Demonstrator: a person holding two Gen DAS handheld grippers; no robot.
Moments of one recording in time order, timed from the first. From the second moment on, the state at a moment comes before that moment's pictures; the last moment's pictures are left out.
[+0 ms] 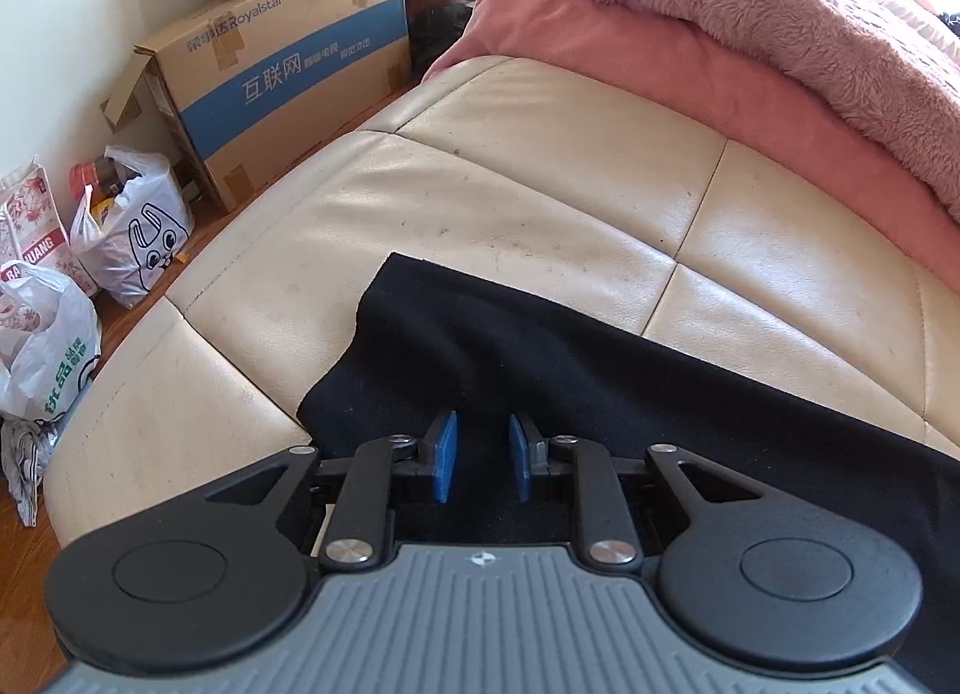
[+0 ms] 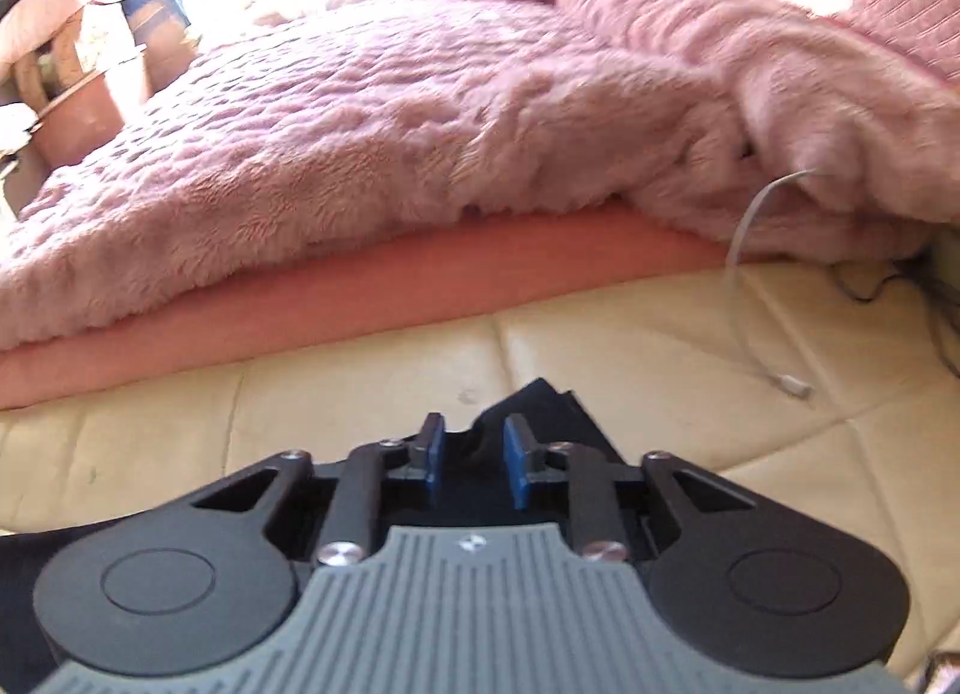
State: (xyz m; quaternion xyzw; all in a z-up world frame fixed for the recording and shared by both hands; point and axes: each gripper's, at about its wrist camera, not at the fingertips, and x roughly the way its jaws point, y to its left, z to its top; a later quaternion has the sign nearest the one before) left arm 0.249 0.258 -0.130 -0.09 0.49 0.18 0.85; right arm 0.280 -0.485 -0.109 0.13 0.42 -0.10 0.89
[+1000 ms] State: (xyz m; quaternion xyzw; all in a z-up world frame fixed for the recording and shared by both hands) left arm 0.256 0.264 -0.130 -0.11 0.48 0.21 0.84; right arm 0.322 -0.529 -0.159 0.12 0.45 -0.12 0.88
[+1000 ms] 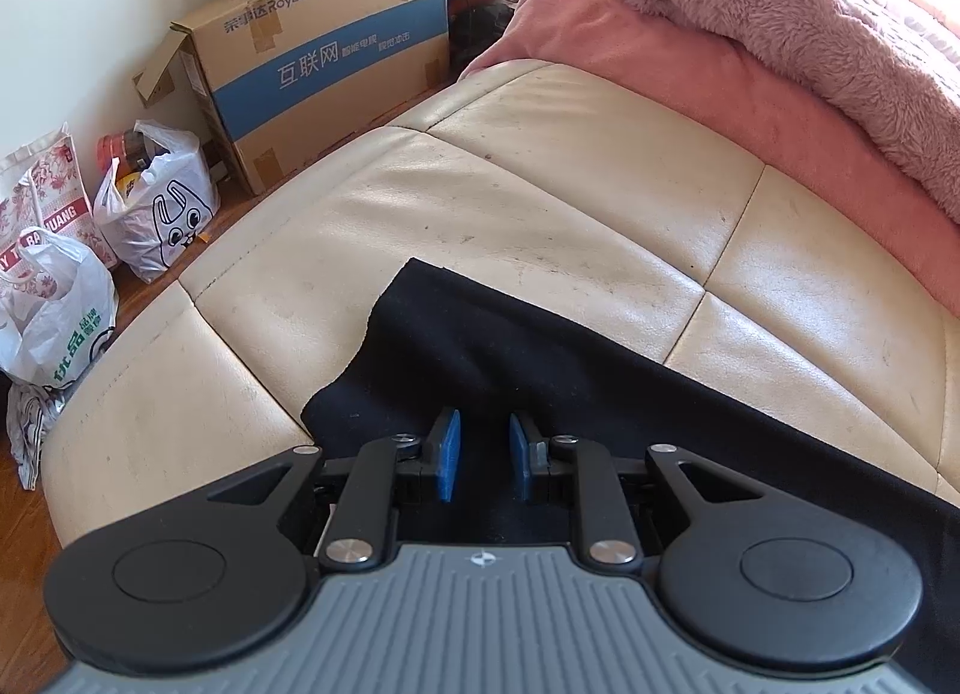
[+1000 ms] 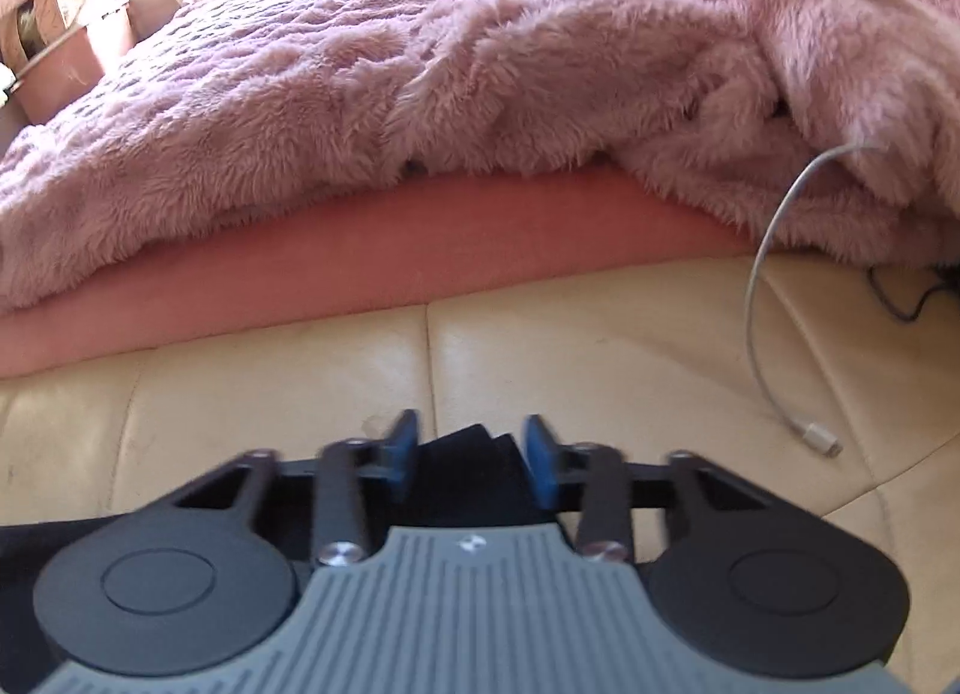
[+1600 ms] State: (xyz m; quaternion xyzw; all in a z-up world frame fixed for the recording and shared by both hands) left arm 0.243 0.265 -0.118 -0.12 0.45 0.22 0.86; right arm 0.305 -0.532 -0.152 0.07 0.42 -0.18 0.89
